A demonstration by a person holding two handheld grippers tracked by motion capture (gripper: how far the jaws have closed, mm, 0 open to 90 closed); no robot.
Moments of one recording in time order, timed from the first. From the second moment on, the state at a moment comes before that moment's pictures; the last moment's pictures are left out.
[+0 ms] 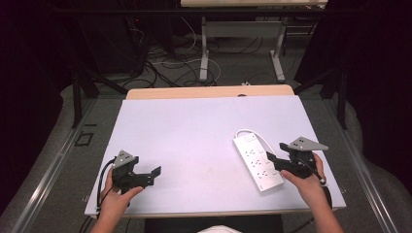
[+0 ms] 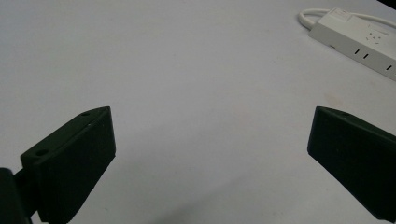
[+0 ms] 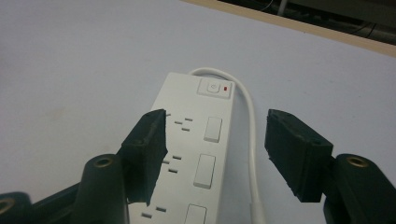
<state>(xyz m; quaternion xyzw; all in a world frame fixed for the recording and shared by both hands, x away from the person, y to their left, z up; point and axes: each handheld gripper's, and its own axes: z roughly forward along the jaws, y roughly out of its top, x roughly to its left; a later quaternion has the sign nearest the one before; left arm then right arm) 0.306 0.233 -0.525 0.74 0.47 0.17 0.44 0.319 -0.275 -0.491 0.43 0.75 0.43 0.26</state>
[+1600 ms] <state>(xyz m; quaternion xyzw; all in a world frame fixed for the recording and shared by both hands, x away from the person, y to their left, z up) 0.308 0.236 -0.528 0.75 0.48 0.17 0.43 0.360 -0.230 -0.475 0.44 0.81 0.33 0.21</state>
